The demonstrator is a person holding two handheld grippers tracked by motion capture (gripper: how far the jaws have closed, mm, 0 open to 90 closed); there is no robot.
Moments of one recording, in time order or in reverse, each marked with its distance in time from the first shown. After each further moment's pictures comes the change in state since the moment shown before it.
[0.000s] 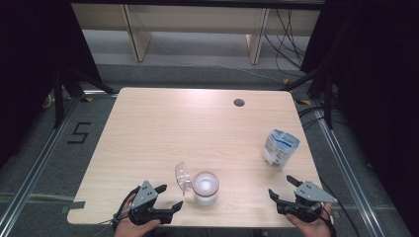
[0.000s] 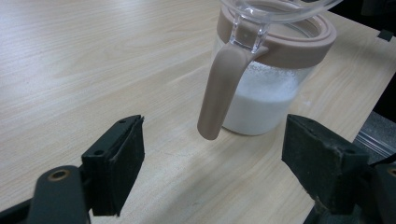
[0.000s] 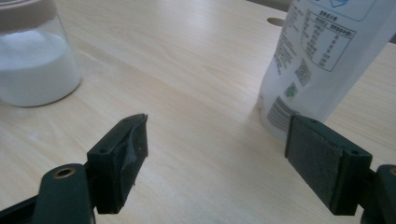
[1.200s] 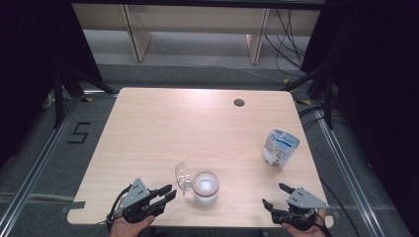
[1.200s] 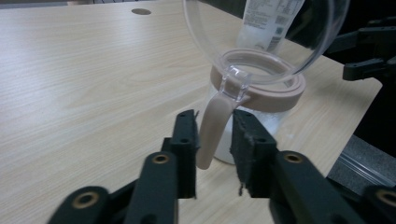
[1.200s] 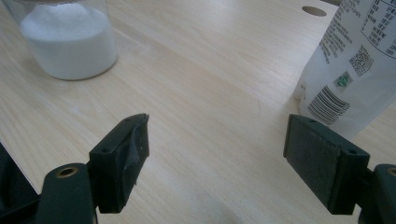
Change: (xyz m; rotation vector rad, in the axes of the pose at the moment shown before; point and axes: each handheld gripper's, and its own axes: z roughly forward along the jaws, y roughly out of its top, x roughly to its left) left arm -0.002 0.014 -0.019 -0.118 -0.032 -0.023; right arm 0.019 -0.006 -0.001 0.053 0.076 -0.065
